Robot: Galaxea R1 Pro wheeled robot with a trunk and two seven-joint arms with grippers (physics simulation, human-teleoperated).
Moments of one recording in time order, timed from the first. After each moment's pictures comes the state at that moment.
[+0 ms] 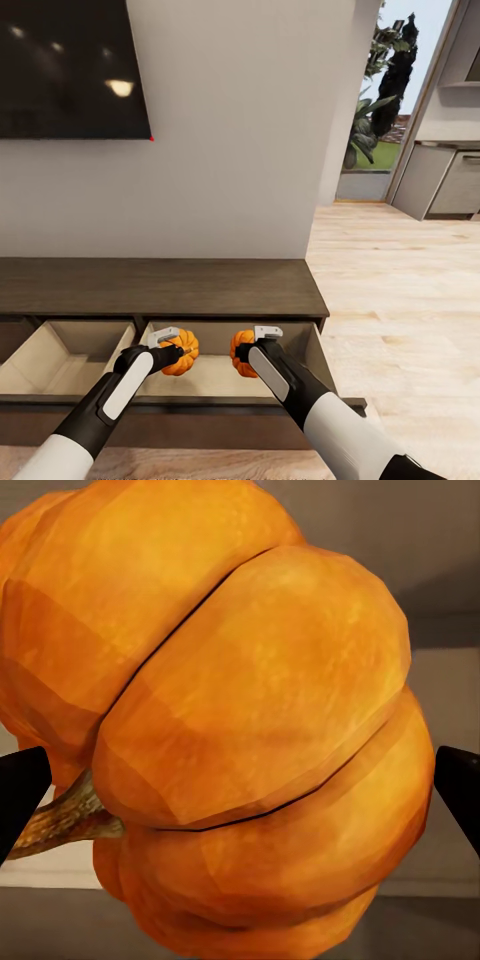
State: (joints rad) left arm -0.53 0.14 -0.32 -1.14 0.86 0.68 0.57; right arm -0.75 0.17 0.62 -0.77 -0.81 0.56 -0.64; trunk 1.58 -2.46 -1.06
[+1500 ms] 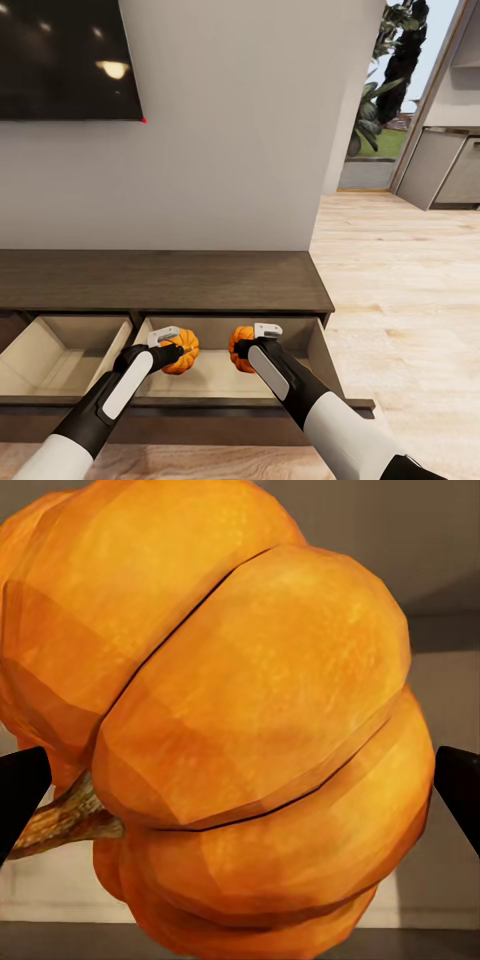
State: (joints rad) left arm -0.53 0.14 -0.32 -1.15 0.86 0.68 0.57; right arm -0.75 0.17 0.62 -0.78 -0.82 0.51 -0.63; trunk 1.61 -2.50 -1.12
